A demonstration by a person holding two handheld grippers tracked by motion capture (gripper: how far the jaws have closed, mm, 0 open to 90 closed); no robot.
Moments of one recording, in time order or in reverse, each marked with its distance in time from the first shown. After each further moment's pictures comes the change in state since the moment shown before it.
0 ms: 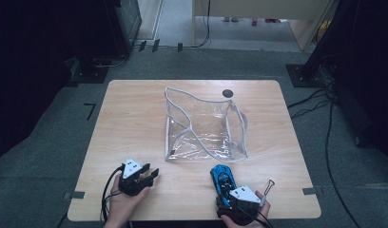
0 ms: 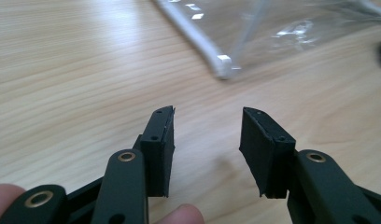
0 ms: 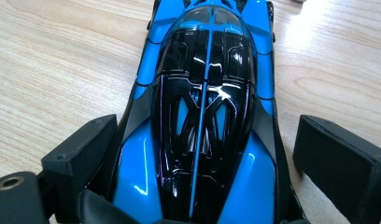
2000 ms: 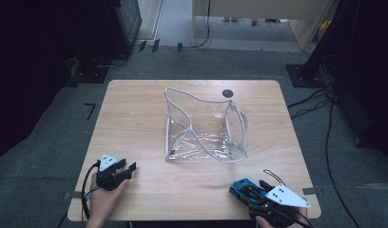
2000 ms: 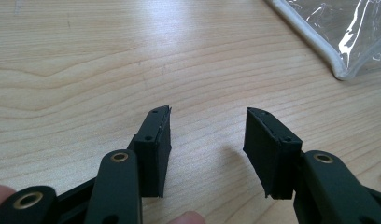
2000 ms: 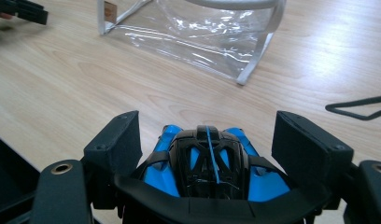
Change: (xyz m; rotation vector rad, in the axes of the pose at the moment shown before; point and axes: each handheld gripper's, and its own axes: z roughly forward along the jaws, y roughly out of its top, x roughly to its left) left arm 0.056 -0.004 -0.016 0.011 0.117 -0.092; right arm -0.064 0.021 -0.081 -0.191 0.156 -0.079
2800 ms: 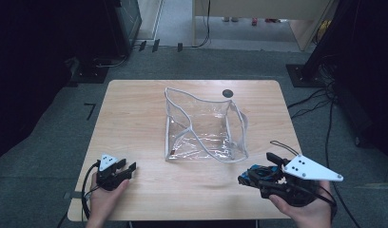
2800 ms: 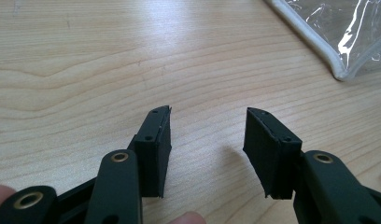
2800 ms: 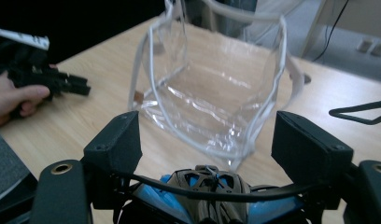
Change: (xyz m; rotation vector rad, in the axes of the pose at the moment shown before) left arm 0.000 0.000 0.000 0.000 -0.002 0.001; right arm -0.006 0.115 -0.053 -0.107 0.084 -0.067
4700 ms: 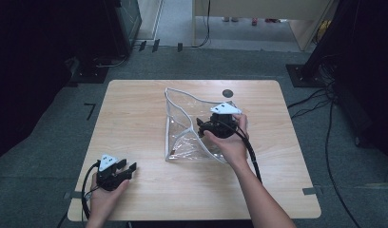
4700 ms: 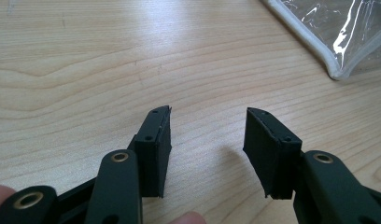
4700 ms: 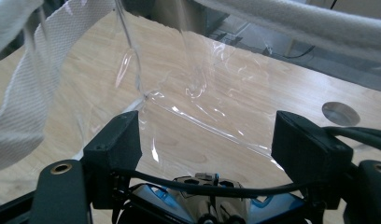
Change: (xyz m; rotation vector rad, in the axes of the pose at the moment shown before) left arm 0.000 0.000 0.000 -0.002 -0.014 -0.002; right arm -0.022 0.031 0.250 0.046 -0.111 0.025
